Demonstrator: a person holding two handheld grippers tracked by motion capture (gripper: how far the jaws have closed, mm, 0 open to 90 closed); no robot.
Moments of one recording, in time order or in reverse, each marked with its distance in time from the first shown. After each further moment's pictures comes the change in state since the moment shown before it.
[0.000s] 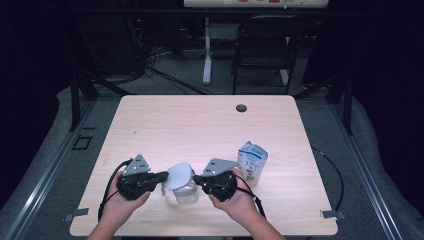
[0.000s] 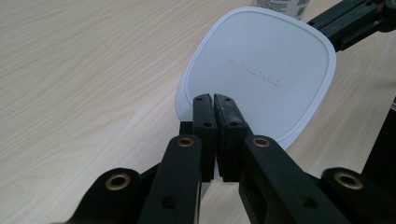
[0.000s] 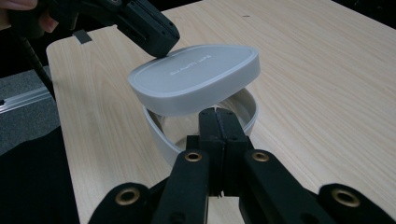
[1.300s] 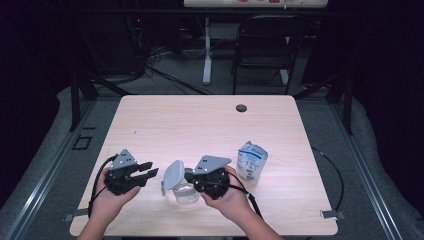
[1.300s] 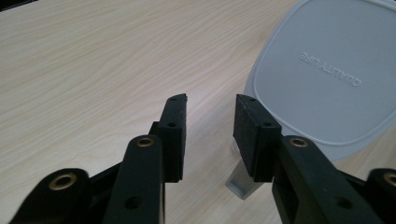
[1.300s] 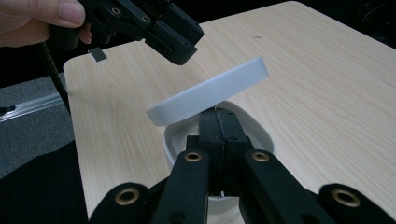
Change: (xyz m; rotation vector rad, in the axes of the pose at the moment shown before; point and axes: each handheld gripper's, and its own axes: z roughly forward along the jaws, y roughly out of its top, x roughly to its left) left arm 0.030 -0.009 -0.014 -0.024 0.092 -0.057; right arm 0.010 0.022 0.004 -0.032 0.029 -0.028
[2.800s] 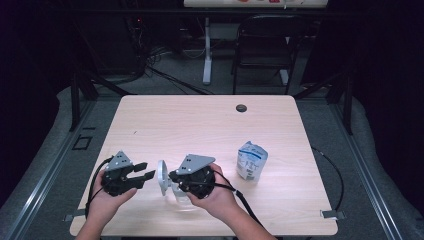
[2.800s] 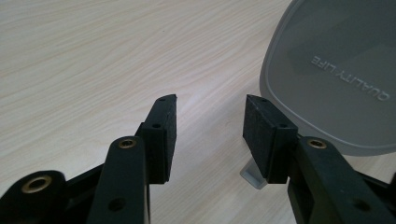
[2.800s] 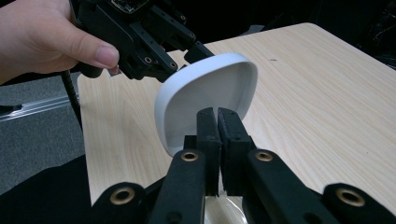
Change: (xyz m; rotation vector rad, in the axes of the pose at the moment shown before) left arm 0.013 -0.016 0.002 -0.001 0.002 -0.034; right arm 0.018 0.025 0.017 -0.031 0.027 -0.053
